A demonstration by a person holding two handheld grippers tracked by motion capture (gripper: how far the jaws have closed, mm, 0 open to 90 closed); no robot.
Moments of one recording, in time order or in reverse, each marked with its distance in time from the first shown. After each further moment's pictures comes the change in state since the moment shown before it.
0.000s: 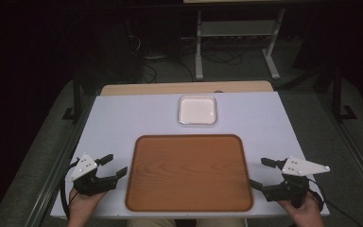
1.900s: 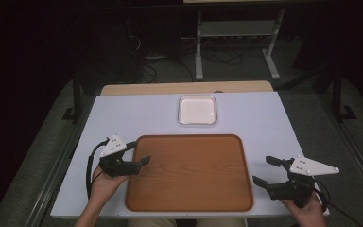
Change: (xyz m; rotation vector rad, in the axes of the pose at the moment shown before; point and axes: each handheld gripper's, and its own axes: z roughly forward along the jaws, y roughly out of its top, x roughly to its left) left arm -0.020 0.054 0.063 0.104 -0.121 0.059; right arm -0.005 -0.001 -0.010 -0.066 -0.021 0.049
